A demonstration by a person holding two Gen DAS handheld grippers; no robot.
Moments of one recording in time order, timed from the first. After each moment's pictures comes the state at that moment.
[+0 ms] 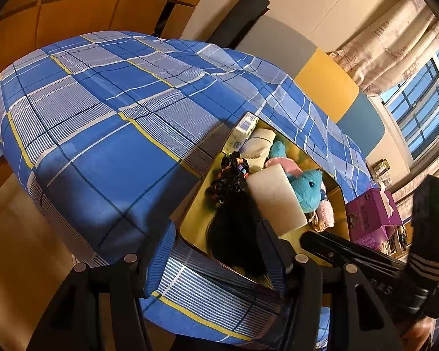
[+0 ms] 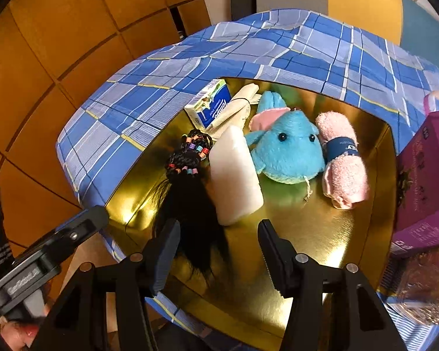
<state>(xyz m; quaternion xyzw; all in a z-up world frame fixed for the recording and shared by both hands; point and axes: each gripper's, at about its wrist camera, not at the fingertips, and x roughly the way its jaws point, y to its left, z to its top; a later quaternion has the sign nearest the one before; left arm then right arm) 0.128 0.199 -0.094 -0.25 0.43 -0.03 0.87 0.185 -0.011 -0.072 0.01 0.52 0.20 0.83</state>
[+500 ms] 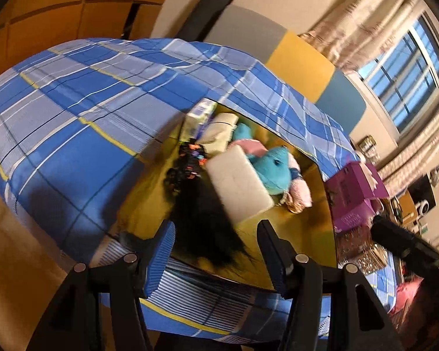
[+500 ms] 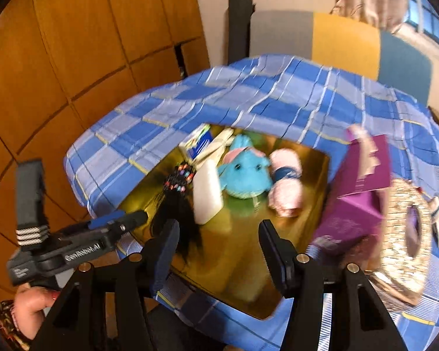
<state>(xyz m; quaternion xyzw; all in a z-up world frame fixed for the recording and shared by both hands) 0.127 0.148 -0.081 -0.20 0.43 -0.09 0.88 0.128 -0.074 -0.001 0.00 0.43 0.18 0.89</state>
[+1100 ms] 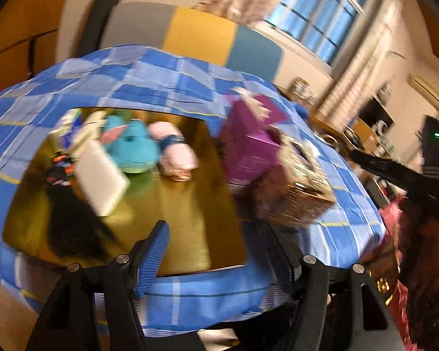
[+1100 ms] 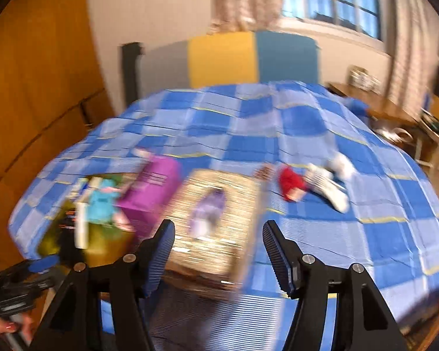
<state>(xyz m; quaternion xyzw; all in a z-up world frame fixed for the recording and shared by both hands) 0.098 0.016 -0.049 -0.08 0.41 -0.27 0.87 0.094 -0.293 0.012 0.07 0.38 -0.04 0.92</state>
